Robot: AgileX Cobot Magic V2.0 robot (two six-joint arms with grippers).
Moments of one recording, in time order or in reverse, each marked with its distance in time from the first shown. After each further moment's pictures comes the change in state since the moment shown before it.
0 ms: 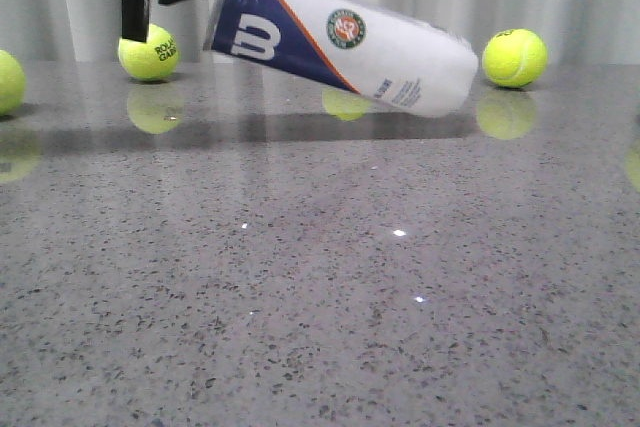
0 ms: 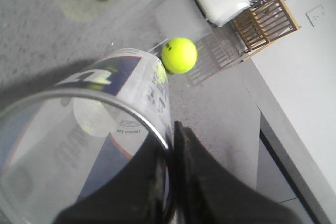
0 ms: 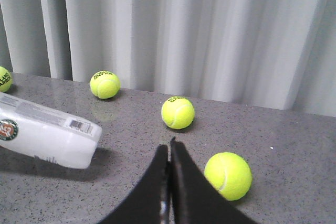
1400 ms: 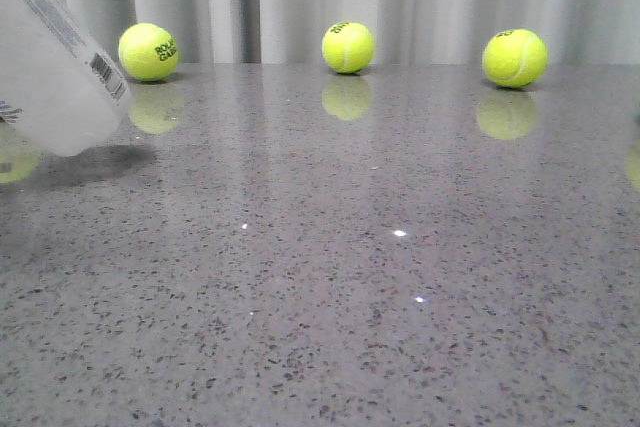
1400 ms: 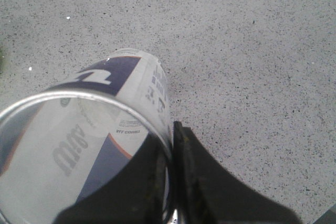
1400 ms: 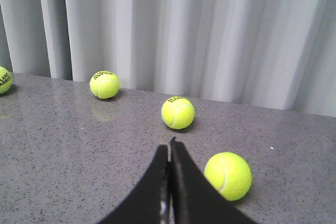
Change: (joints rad) left arm 0.018 -0.706 0.002 1.161 0.063 -0.631; right arm 0.000 0.000 0.000 0.000 0.000 0.000
